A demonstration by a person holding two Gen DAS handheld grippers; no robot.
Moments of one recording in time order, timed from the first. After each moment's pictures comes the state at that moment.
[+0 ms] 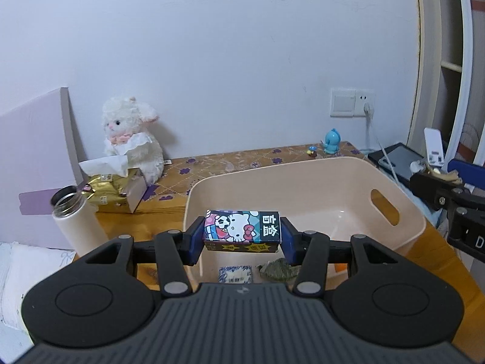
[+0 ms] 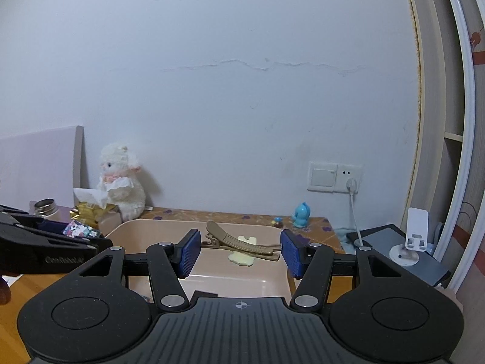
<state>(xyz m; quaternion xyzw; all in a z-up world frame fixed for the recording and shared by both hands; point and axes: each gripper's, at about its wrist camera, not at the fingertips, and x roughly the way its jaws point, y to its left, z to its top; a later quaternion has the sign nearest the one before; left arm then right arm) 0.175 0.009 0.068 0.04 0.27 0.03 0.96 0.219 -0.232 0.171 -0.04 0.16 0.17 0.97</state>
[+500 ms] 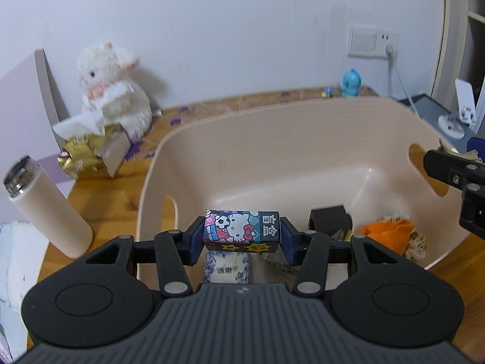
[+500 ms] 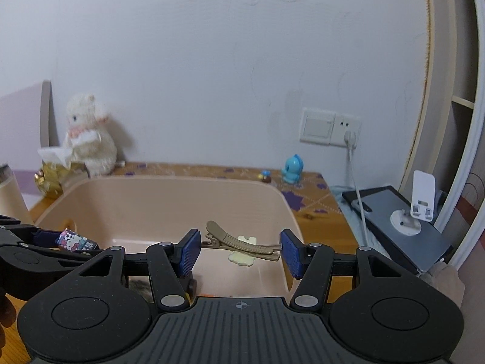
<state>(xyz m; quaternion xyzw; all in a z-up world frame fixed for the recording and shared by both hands) 0.253 0.001 0.003 0.05 0.37 0.05 0.92 0.295 -0.213 0.123 -0.07 0.26 0.14 0.95</state>
